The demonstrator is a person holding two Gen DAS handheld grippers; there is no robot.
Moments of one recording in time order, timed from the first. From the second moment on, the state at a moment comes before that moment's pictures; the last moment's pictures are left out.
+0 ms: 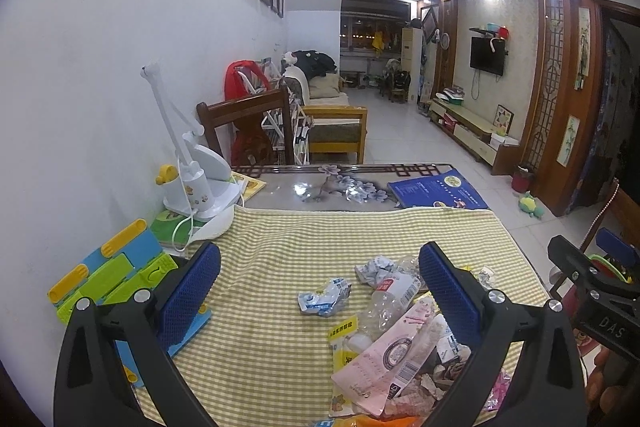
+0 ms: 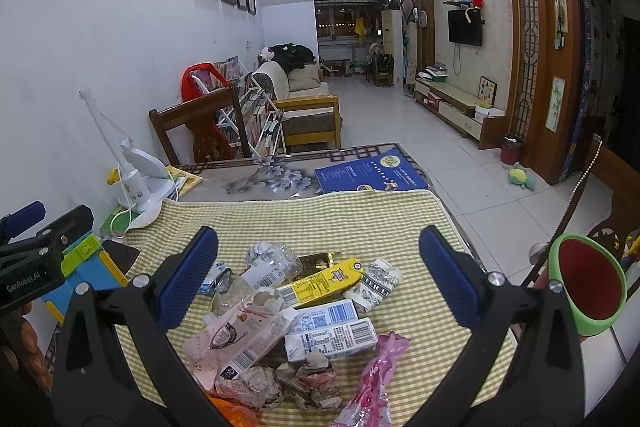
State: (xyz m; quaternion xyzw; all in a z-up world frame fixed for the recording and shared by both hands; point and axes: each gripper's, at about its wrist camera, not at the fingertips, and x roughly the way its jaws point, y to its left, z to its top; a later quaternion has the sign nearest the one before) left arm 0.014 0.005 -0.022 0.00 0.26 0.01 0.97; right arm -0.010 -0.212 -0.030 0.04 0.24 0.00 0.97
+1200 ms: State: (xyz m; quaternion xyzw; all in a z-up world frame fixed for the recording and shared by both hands) left arm 0.015 0.007 -0.033 0.00 0.26 0.00 0.97; right arm -0.008 -0.224 -0.039 0.04 0.26 -0.02 0.96
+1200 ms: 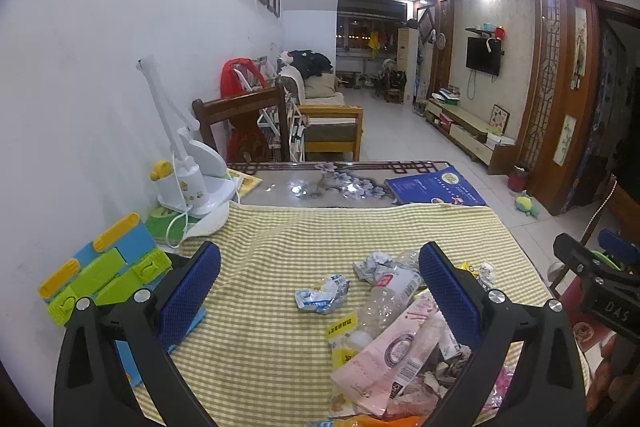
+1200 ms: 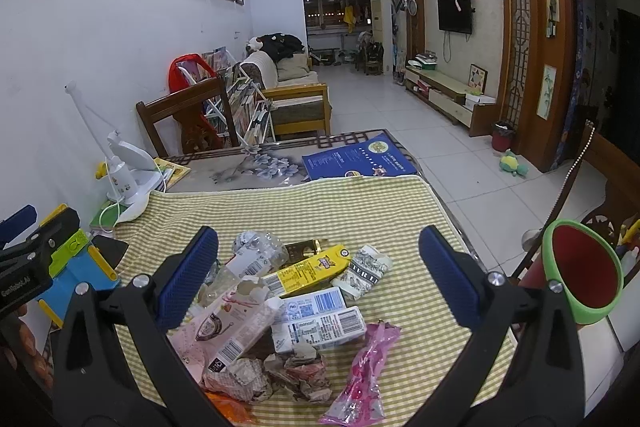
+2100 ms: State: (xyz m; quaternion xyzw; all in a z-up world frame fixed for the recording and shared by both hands) left arm 0.093 -0.056 -0.192 0.01 0.52 -0.18 0.84; right arm -0.012 -0.292 -0.125 0.14 0.41 -0.05 0.90
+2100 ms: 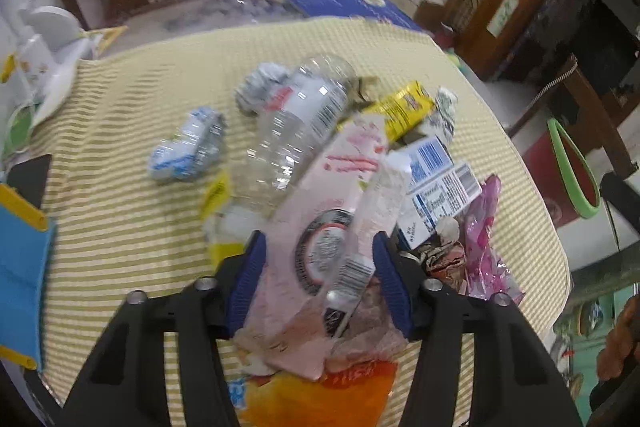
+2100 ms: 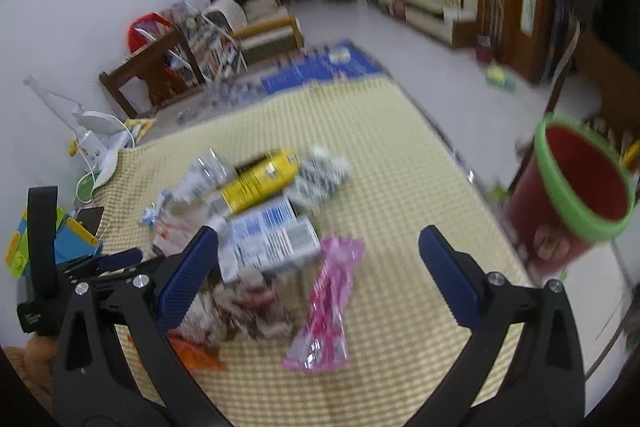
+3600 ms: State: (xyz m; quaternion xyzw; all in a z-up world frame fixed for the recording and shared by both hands) left arm 0.050 -0.267 -0.081 -0.02 0.40 -0.32 0.86; right arm -0.041 -0.532 -0.098 0.15 0.36 -0.14 0.91
